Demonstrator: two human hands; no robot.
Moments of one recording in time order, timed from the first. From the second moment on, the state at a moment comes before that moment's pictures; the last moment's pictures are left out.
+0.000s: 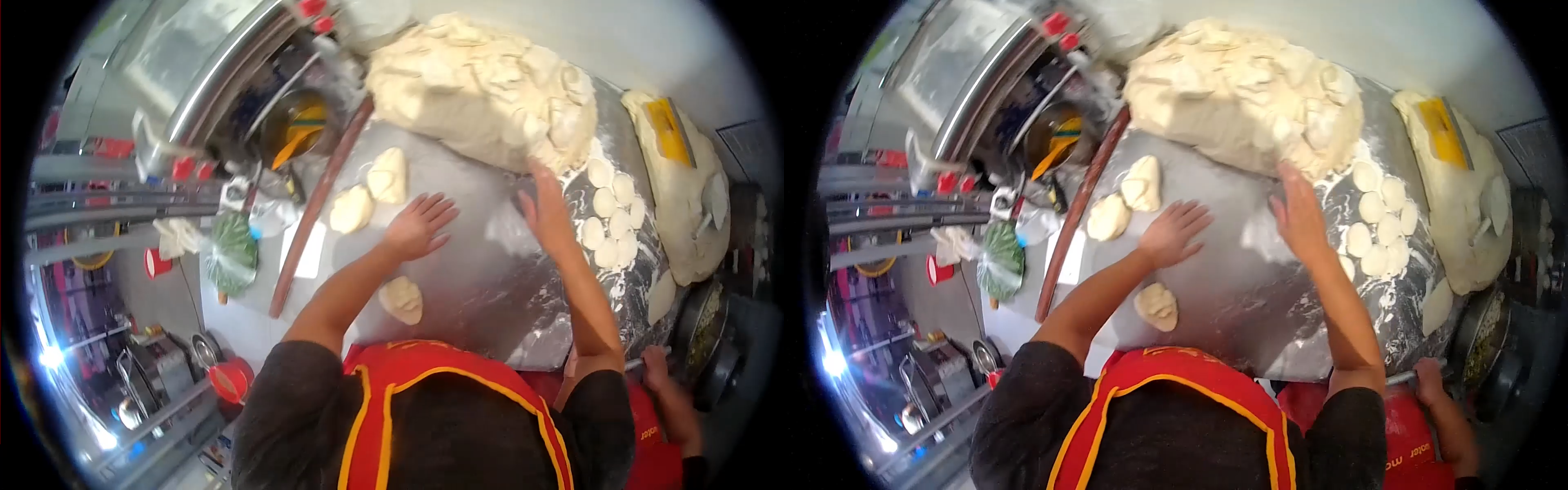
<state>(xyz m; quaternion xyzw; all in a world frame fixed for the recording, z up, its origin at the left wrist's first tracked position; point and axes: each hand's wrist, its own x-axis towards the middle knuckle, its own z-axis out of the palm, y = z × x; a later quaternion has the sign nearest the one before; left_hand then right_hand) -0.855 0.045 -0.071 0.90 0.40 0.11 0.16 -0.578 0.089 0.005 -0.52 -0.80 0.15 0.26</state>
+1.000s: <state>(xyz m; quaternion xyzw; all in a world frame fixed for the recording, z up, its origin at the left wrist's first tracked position) -0.998 0.081 -0.038 0.61 0.58 0.39 0.38 -0.762 0.038 0.014 -0.56 -0.56 0.47 0.39</state>
